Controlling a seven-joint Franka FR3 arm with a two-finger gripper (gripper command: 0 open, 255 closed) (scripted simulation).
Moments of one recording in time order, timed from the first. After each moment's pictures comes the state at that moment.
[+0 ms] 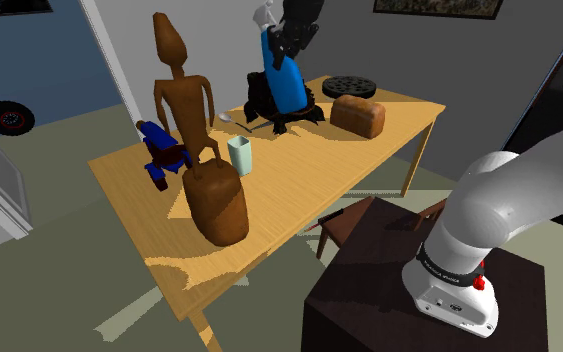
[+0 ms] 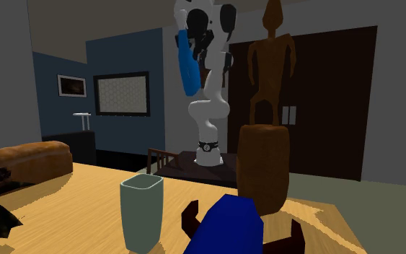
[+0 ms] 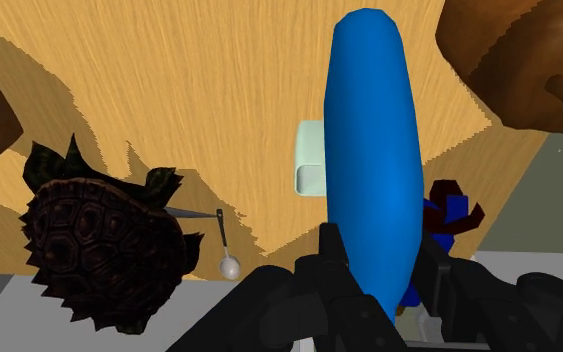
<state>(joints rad) -0.14 -0.57 0.17 -2.16 0.02 2.06 0.17</state>
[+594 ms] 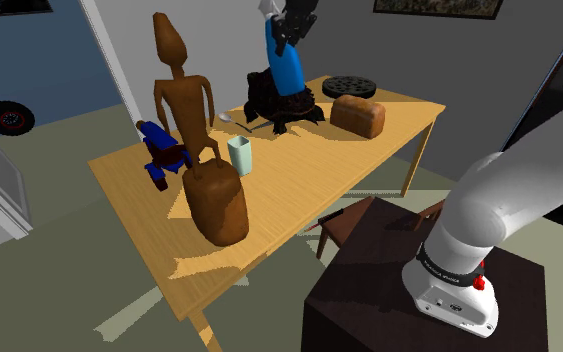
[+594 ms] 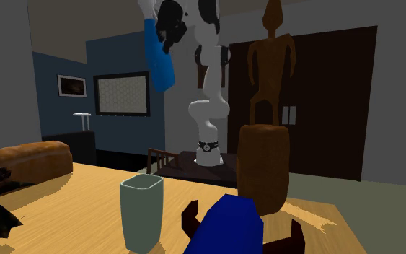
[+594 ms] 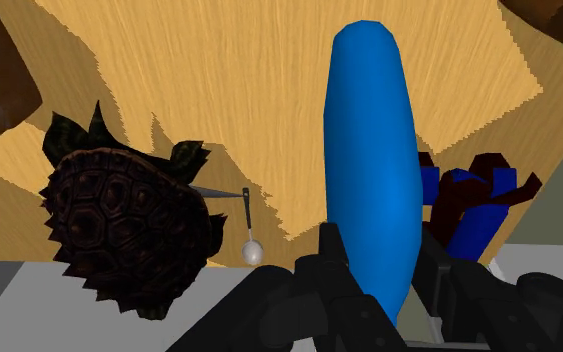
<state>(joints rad) -0.18 -0.40 0.07 -2.01 0.01 2.08 0.04</state>
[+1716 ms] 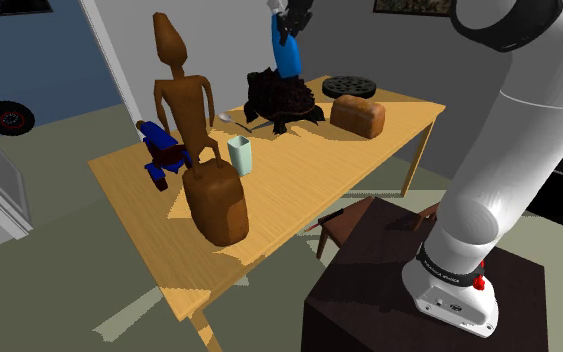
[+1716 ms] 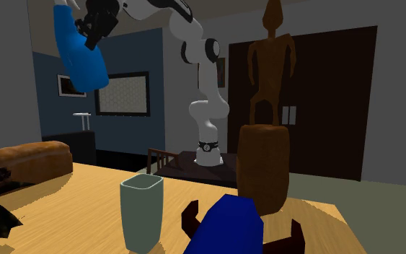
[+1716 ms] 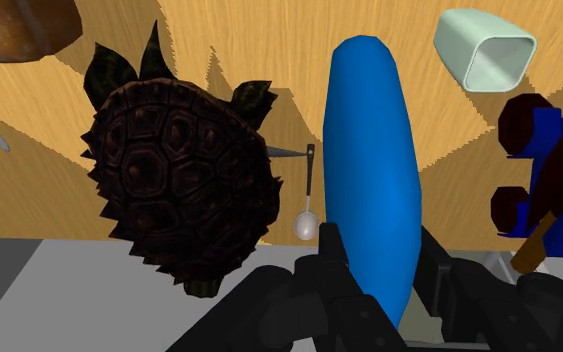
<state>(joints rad) -0.26 0.05 -0.09 -1.55 0.11 2.06 -0.23</state>
